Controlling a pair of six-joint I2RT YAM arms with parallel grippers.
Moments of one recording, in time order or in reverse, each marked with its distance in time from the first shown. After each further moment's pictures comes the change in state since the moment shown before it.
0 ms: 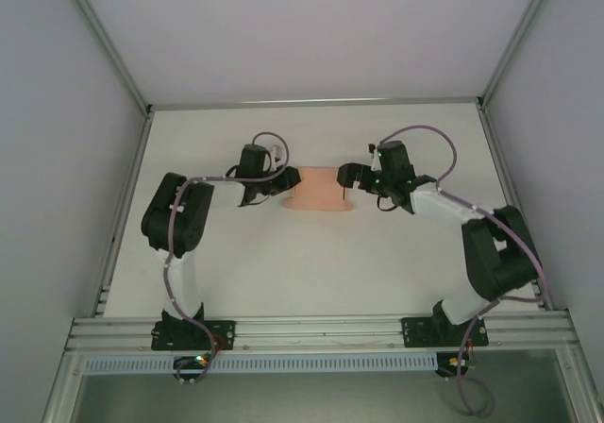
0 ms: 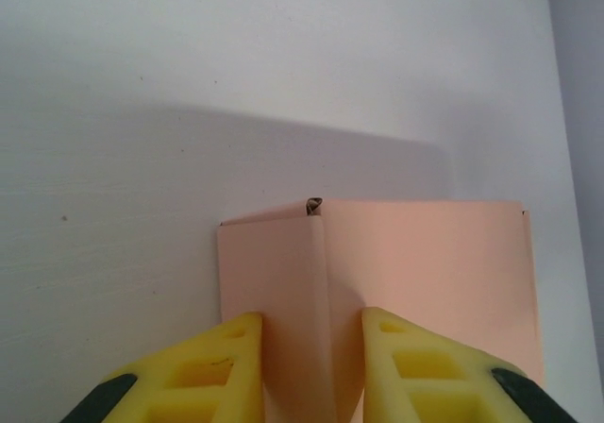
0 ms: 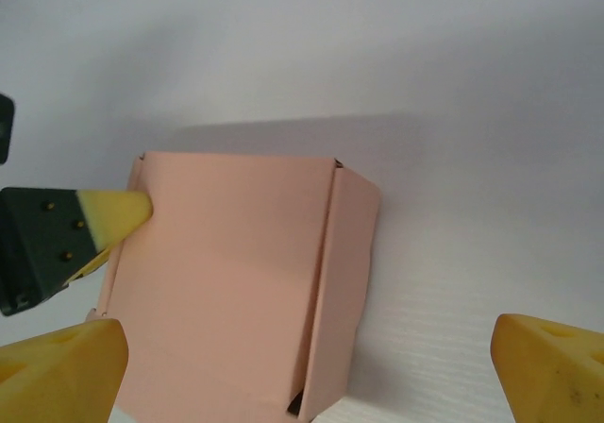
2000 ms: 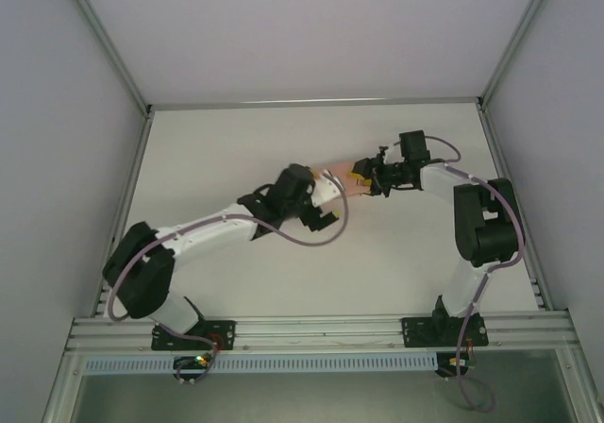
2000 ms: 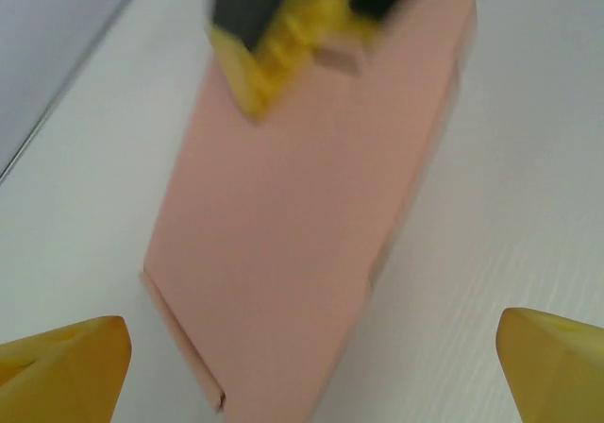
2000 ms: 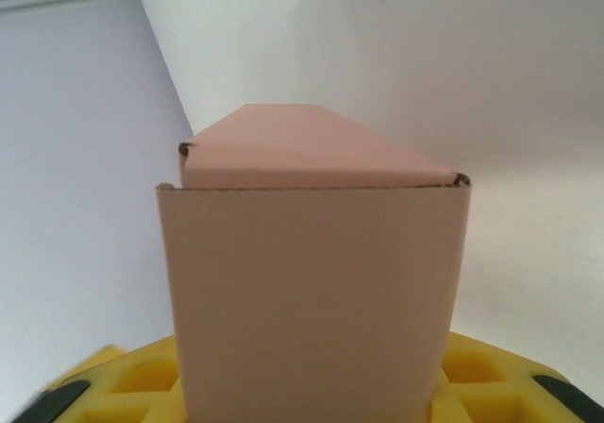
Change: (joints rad) left arm -0.477 -0.428 -0.026 -0.404 -0.585 1.133; right arm -0.217 0.196 0.141 -0.127 -0.692 0.388
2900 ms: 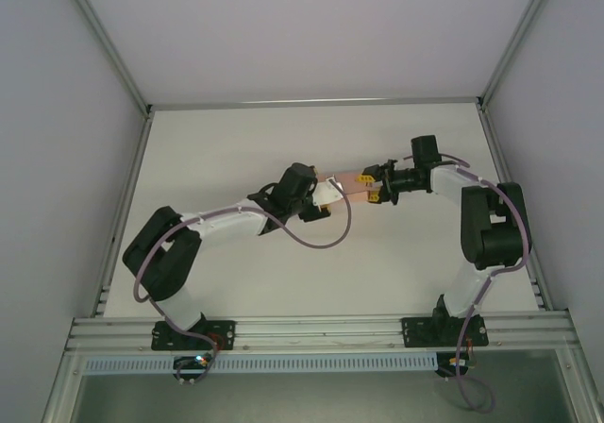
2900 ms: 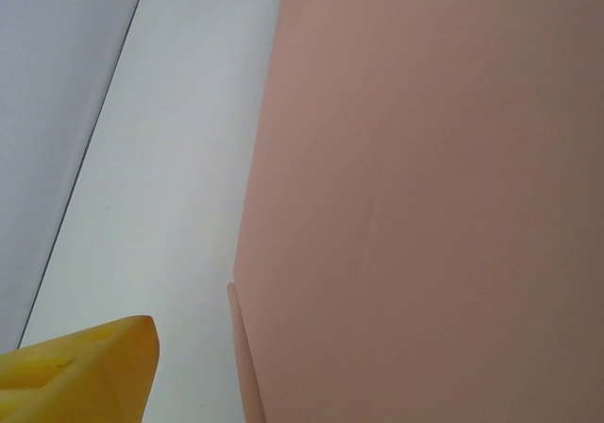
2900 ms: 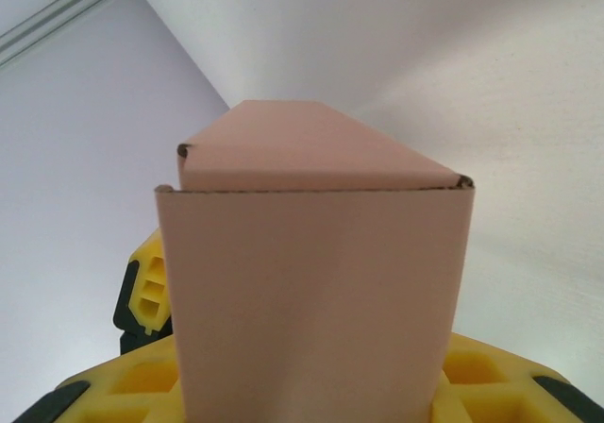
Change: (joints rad) left arm 0.060 0.116 -0.010 0.169 -0.008 0.237; right arm -0.050 -0.028 -0.036 -0.113 -0.174 0.172
